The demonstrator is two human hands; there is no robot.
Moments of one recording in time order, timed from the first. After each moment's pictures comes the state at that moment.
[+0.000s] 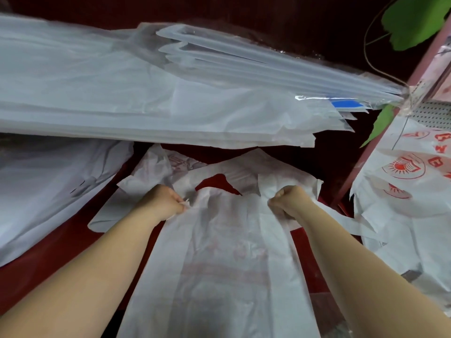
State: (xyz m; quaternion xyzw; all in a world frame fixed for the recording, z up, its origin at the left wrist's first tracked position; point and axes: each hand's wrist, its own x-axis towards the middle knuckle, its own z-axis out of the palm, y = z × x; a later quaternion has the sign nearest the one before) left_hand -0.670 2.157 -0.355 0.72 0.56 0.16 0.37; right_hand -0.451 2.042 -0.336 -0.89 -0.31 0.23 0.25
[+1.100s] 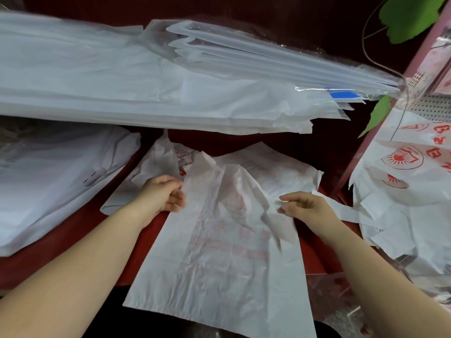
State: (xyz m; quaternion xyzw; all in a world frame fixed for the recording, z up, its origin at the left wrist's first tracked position) left_hand -0.697 2.134 -0.347 0.56 0.46 0.31 0.61; right_hand -0.462 1.972 -0.348 -0.70 -0.39 0.30 0.51
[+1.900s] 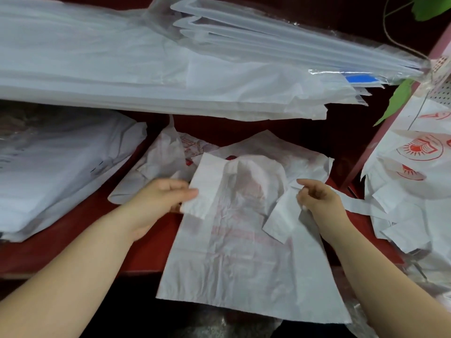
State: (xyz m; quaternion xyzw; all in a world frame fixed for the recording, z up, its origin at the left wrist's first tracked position) left_hand -0.721 2.091 -0.327 0.64 0.39 0.25 0.62; right_hand -0.461 1.978 -0.368 -0.68 -0.33 0.24 0.61
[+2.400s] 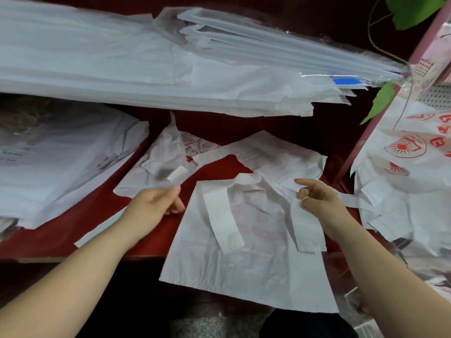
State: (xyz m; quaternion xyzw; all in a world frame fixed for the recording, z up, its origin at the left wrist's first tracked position) left_hand -0.741 2.073 -0.343 0.69 0.45 0.30 0.48; right_hand -0.459 1.953 -0.359 -0.66 -0.38 0.30 0.57
